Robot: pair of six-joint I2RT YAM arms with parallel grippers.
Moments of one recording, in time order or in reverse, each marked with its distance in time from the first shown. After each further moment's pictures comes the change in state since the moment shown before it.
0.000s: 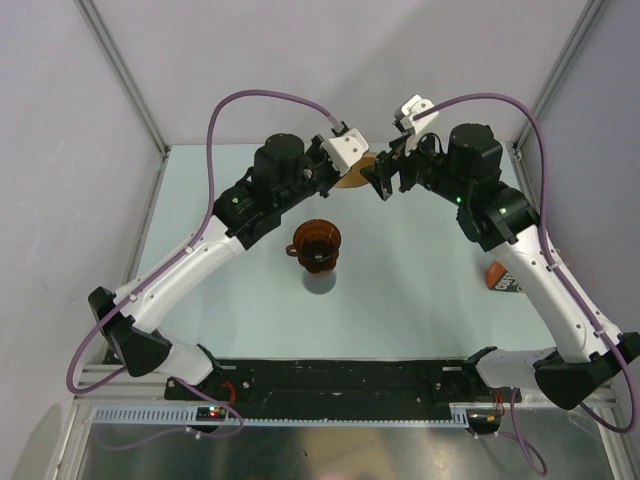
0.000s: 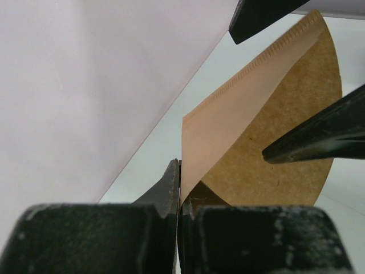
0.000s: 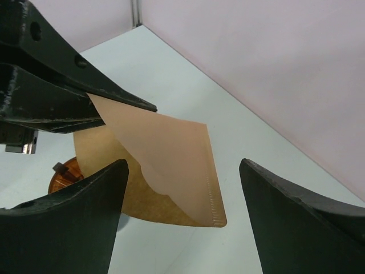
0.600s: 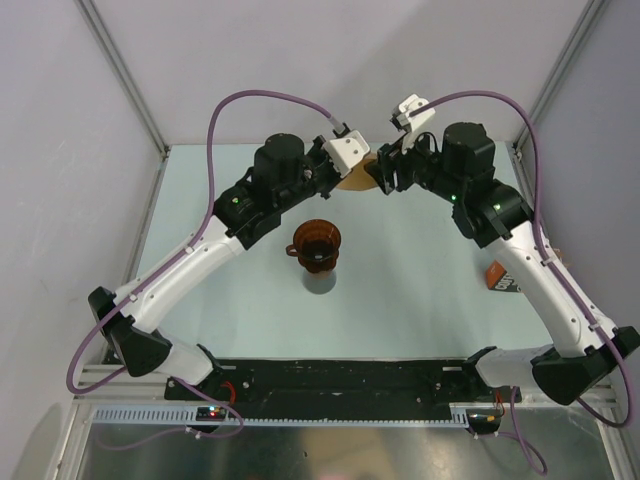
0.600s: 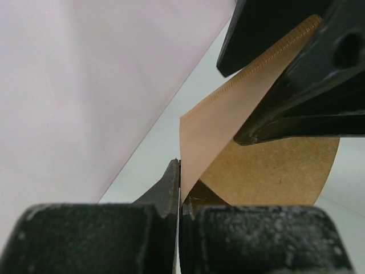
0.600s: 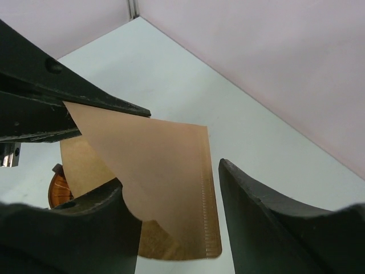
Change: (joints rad) left arm 0.000 0.000 0.000 0.000 0.038 0.001; right arm 0.002 0.021 0.001 -0.009 0.037 0.036
